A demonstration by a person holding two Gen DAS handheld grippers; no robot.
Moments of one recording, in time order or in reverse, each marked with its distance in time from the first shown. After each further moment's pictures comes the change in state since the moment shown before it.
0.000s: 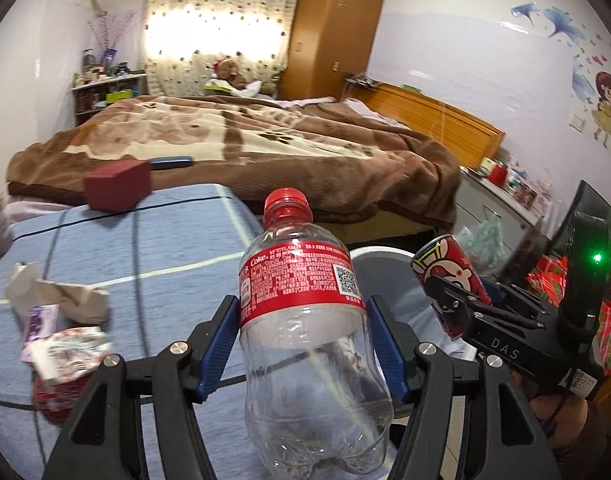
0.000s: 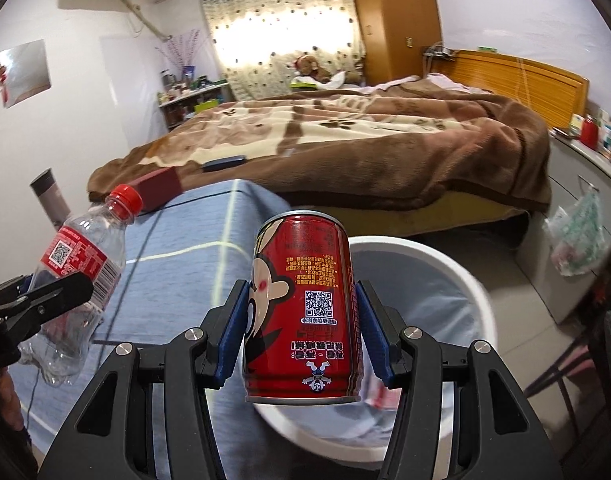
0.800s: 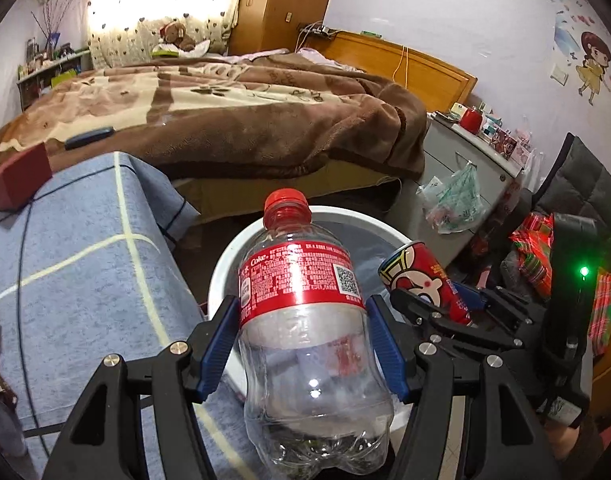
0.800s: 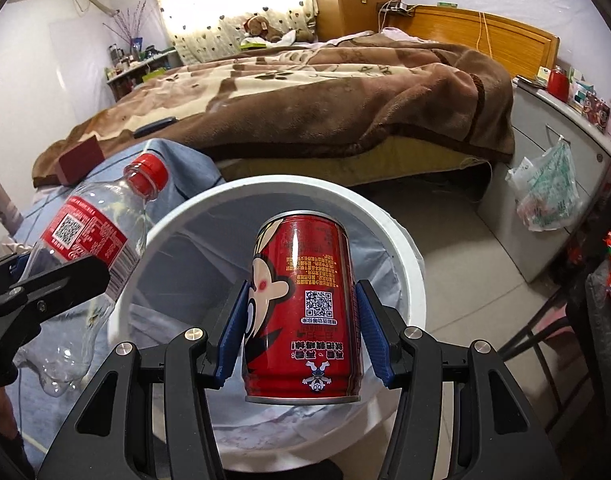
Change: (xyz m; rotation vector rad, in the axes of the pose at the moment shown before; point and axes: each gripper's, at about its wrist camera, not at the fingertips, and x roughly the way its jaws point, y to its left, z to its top) left arm 0.095 -0.080 -0.001 0.076 0.175 -0.111; right arm 0.032 -0.063 -0.021 0.053 0.150 -0.132
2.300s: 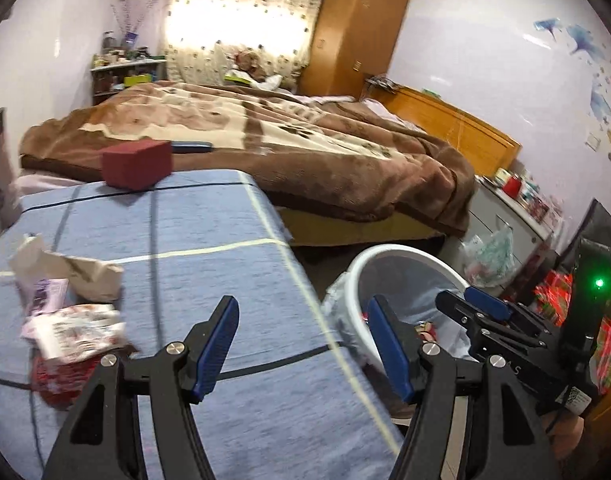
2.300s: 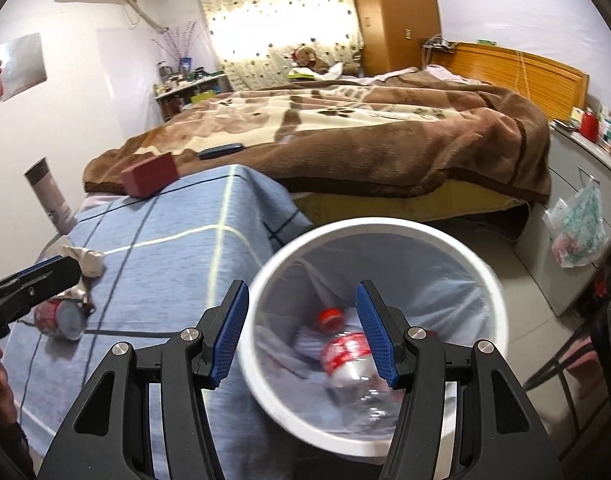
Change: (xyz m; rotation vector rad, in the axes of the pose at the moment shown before) left arm -0.111 0.098 -0.036 -0.174 -0.179 0.158; right arm -0.035 0.073 0.001 -0.067 -0.122 0.137
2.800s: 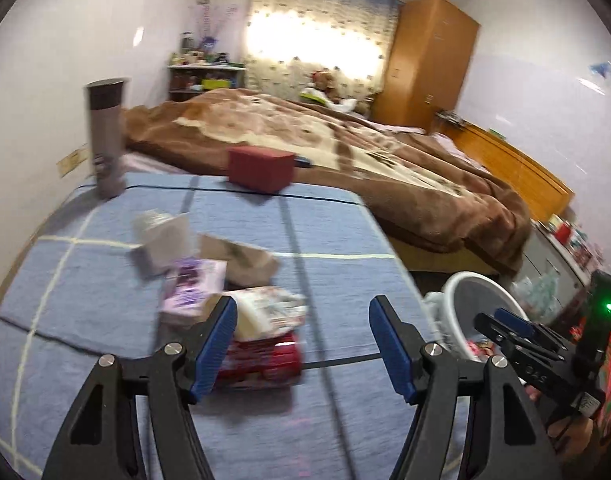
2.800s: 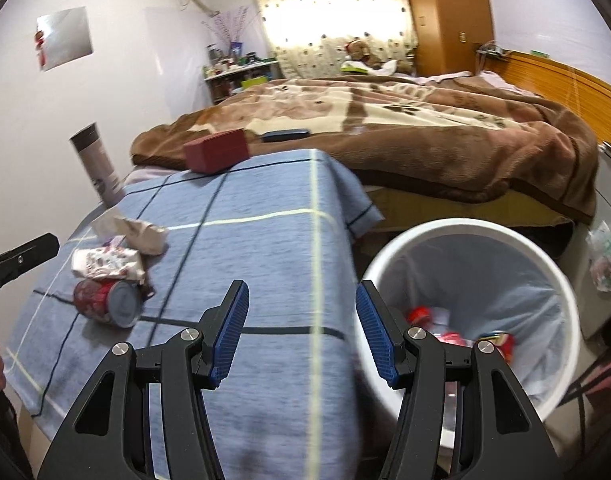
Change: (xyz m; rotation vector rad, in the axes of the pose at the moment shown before) left arm -0.063 0.105 -0.021 -0.151 -0.076 0.192; right arm 0.008 0.063 -0.008 -0.102 0.031 0.139
